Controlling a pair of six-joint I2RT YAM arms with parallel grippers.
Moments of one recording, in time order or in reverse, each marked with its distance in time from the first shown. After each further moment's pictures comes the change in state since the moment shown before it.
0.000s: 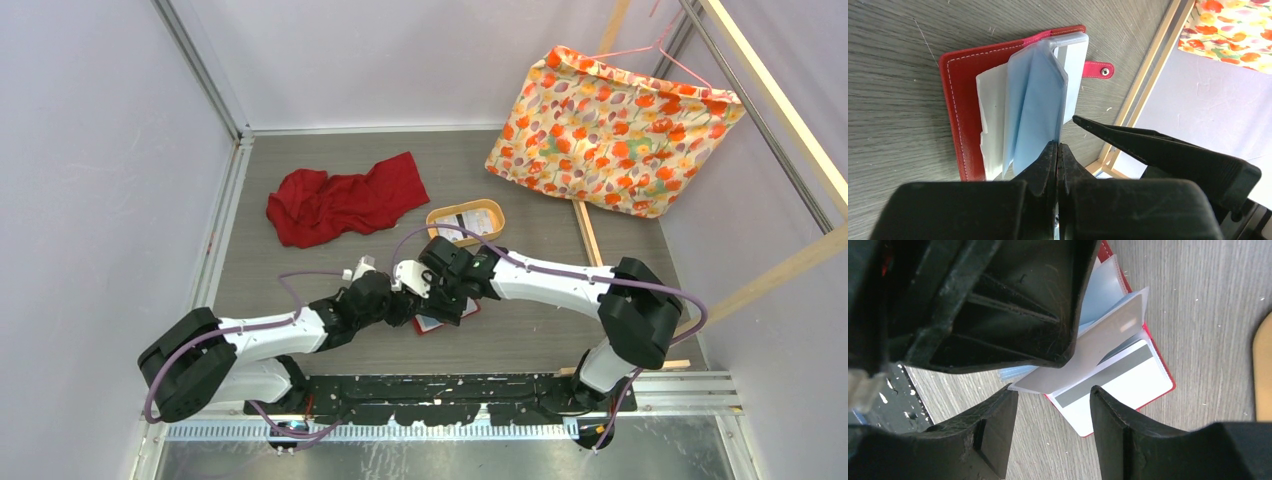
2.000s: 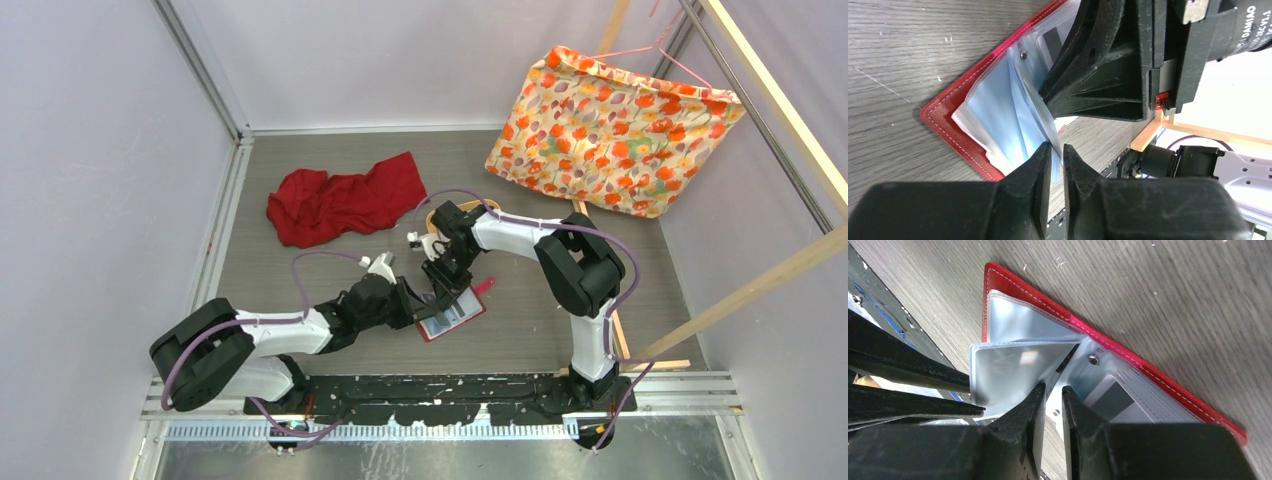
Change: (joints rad) left arm 0.002 0.081 -0.050 0.203 0.127 0.428; right arm -0.279 0.381 0.242 -0.188 -0.411 0.325
